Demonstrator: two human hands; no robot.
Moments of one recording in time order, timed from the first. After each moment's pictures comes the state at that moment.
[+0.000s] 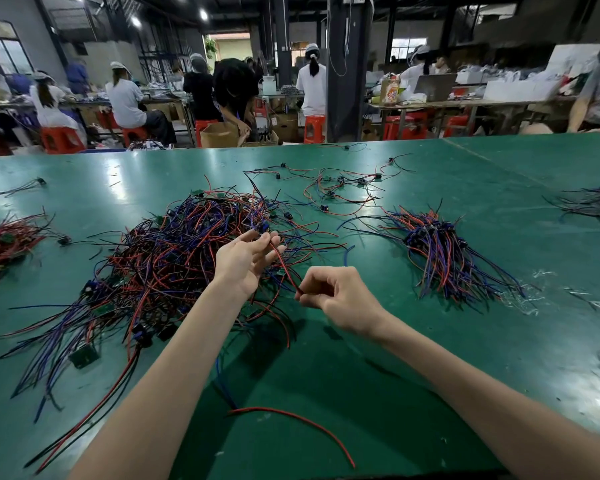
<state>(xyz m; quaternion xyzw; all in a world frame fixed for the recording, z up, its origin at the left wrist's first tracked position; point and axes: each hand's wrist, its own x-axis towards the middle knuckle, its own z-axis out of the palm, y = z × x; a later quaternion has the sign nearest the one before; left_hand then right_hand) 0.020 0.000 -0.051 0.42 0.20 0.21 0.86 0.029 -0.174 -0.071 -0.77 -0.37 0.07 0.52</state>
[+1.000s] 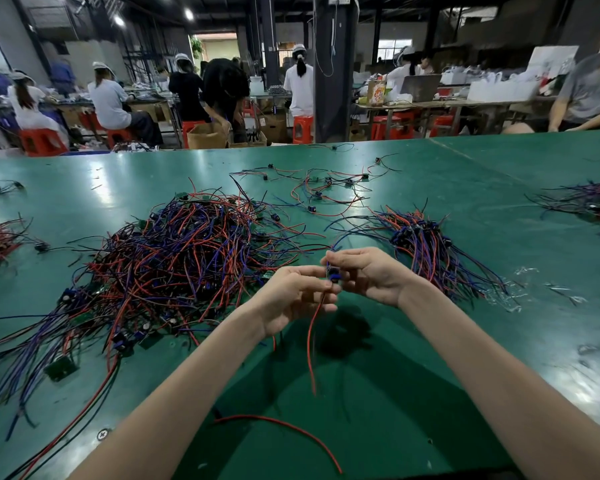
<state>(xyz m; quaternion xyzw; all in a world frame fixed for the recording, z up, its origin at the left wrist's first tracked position) 0.006 -0.068 -0.062 0.59 0.08 -0.08 0.80 0.090 -0.208 -0.058 -0.62 -0.14 0.30 0.71</state>
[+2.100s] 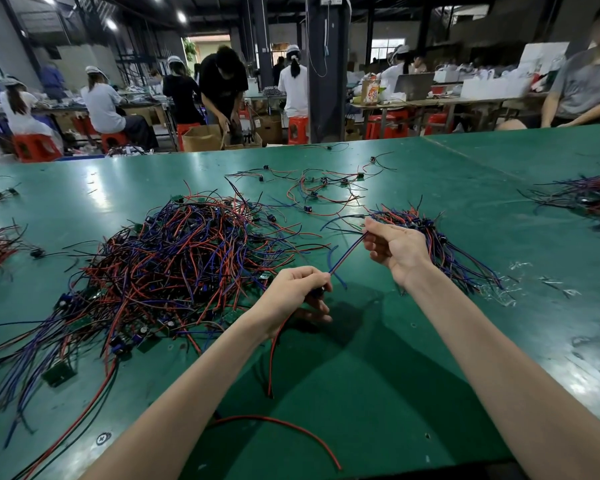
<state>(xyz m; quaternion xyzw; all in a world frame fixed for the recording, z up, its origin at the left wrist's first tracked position) 0.011 -0.071 -0.075 0.70 0.06 -0.03 0.72 0.117 -0.231 -0.051 -0.58 0.02 0.06 0.81</state>
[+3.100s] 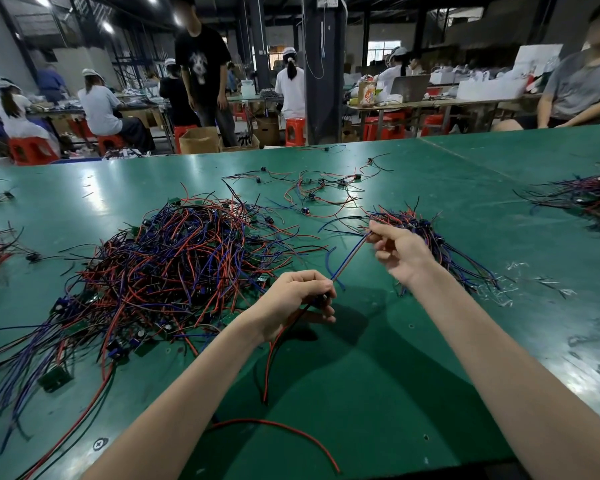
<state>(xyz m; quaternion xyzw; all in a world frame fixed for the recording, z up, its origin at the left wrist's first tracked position) 0.007 -0.071 -0.072 0.68 0.02 -0.07 0.73 0.134 -0.239 -0.059 -0.52 0.04 0.14 0.84</state>
